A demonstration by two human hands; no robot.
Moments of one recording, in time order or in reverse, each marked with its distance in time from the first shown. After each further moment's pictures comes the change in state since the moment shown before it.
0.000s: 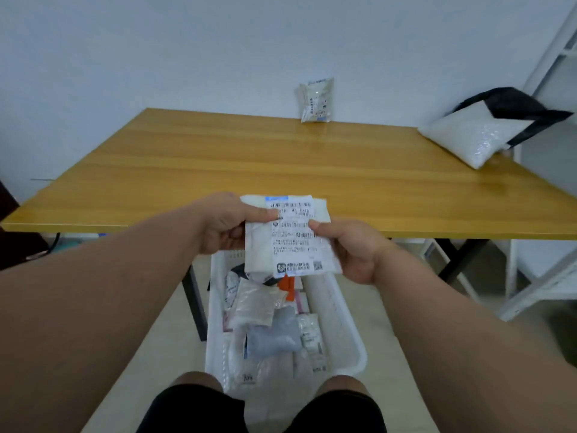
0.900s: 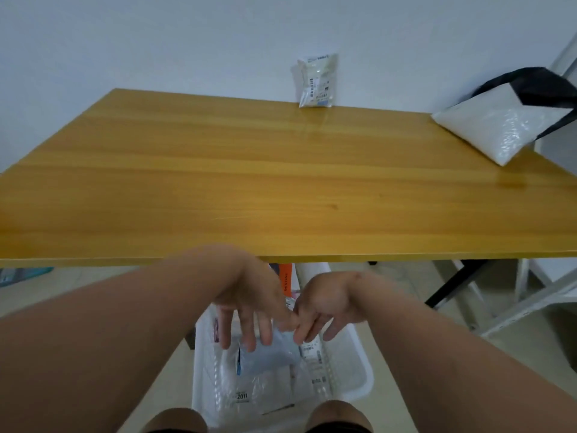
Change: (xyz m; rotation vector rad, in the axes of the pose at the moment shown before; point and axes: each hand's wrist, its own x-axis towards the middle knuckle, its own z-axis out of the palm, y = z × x) left_hand 0.068 -0.014 0.033 0.865 -0.689 -0.482; right_hand 0.075 0.023 -0.001 -0.918 -0.370 0.549
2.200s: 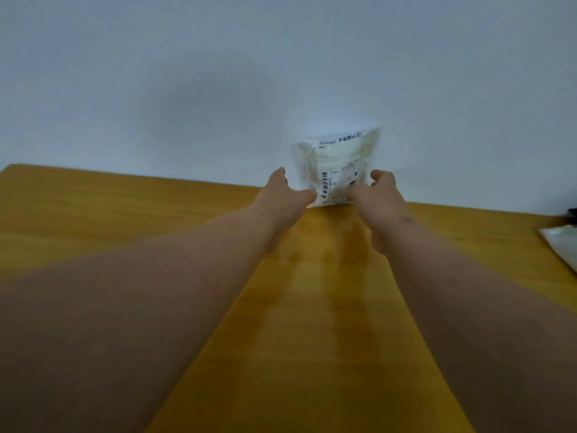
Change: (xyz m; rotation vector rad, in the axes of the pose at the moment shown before) left_hand 0.110 0.167 -0.451 -0.803 1.011 0.475; right_hand 0.112 -0.153 -0.481 0.542 0.994 -0.349
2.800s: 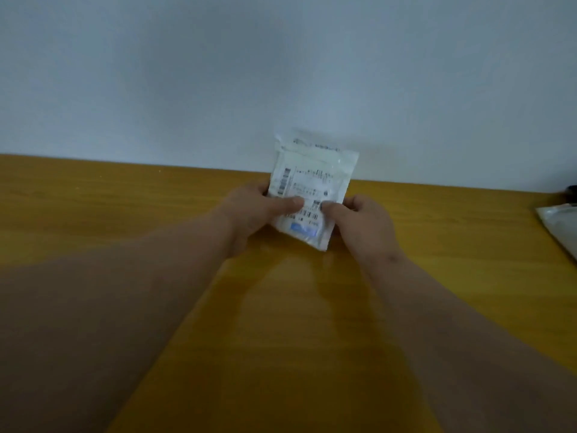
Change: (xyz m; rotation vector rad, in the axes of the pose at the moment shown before) left_hand -0.005 -0.023 -0.009 -0.156 -0.204 -0.141; right_hand -0.032 0.043 0.001 0.072 -0.071 0.015
